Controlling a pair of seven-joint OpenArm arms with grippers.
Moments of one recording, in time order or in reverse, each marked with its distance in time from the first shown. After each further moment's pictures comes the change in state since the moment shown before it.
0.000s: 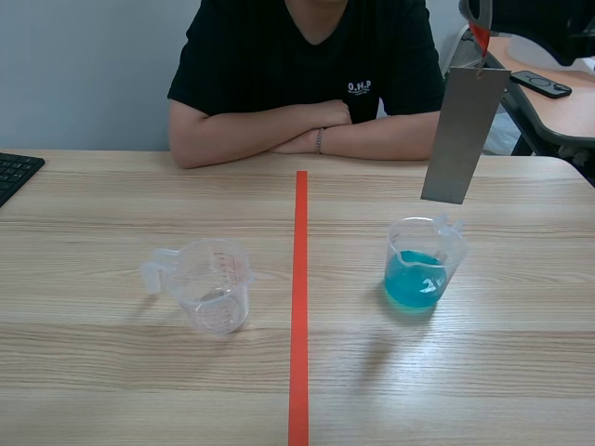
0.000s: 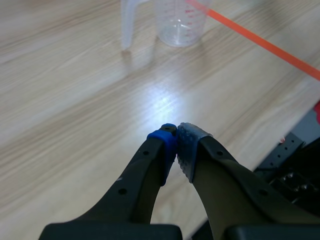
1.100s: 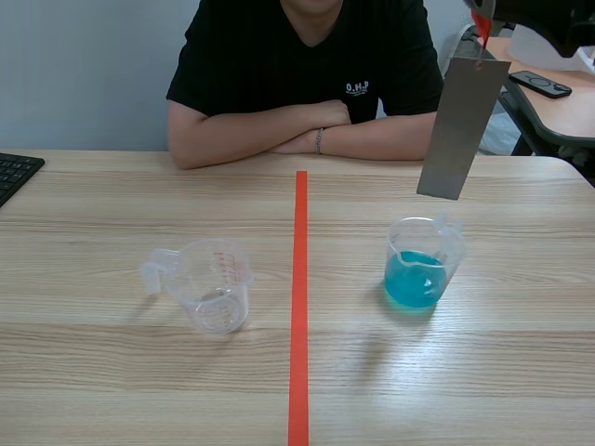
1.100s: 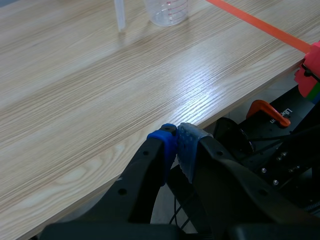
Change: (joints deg) left arm 13.9 17.1 -6.3 0.8 11.5 17.0 -11.3; right arm 0.0 0.0 0.0 -1.6 0.3 0.0 3.4
